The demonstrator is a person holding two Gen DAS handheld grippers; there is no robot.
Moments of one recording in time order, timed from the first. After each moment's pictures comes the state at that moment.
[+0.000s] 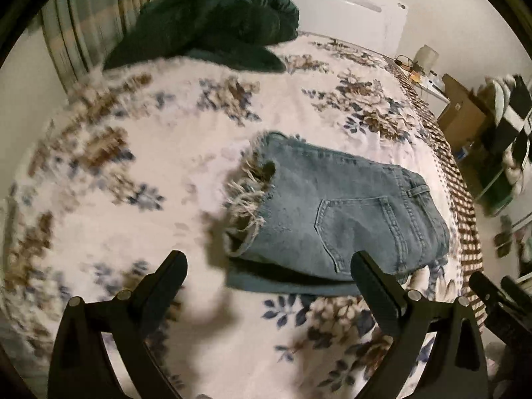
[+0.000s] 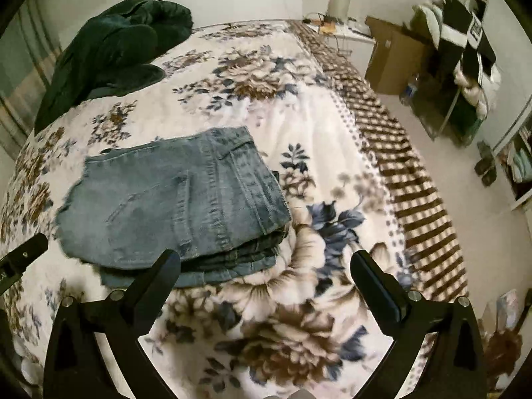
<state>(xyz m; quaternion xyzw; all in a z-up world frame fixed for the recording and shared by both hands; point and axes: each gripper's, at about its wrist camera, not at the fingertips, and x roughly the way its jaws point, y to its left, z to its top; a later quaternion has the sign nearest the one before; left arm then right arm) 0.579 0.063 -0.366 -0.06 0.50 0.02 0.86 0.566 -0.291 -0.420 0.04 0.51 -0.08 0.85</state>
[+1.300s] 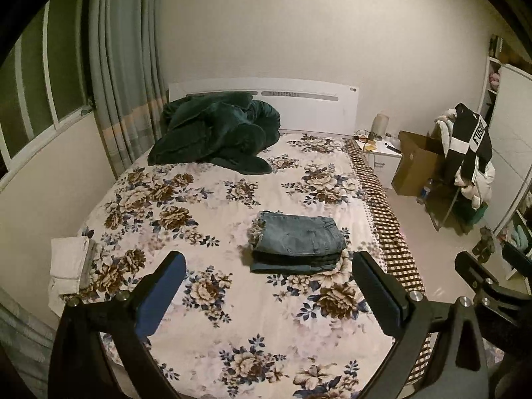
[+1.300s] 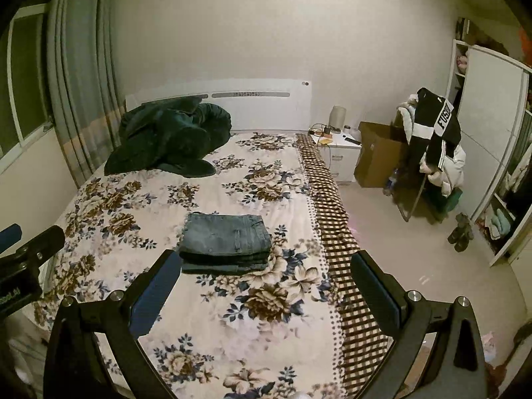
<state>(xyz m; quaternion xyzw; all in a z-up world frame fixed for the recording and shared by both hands) 0.258 0.041 -0.051 -0.02 0.34 0.01 0.94 0.160 -0.248 0.006 0.00 0.34 -0.04 0.94</state>
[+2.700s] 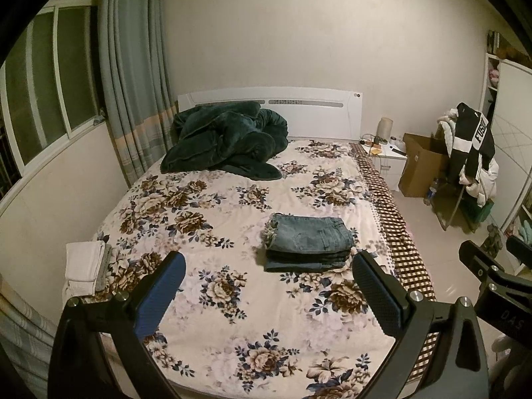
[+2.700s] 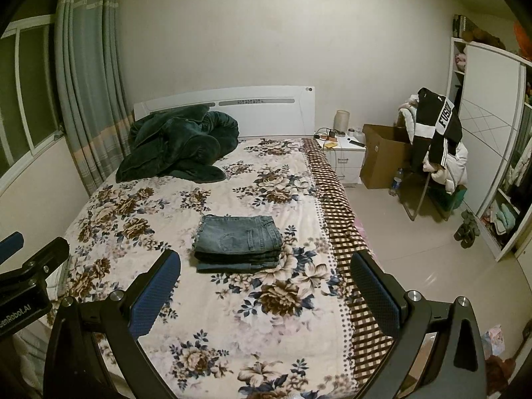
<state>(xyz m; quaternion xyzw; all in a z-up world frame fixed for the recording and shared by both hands) 0.211 0.044 -0.043 0.00 0.32 0.04 0.95 0.137 -0.242 0.027 0.01 0.33 -0.03 0.94</state>
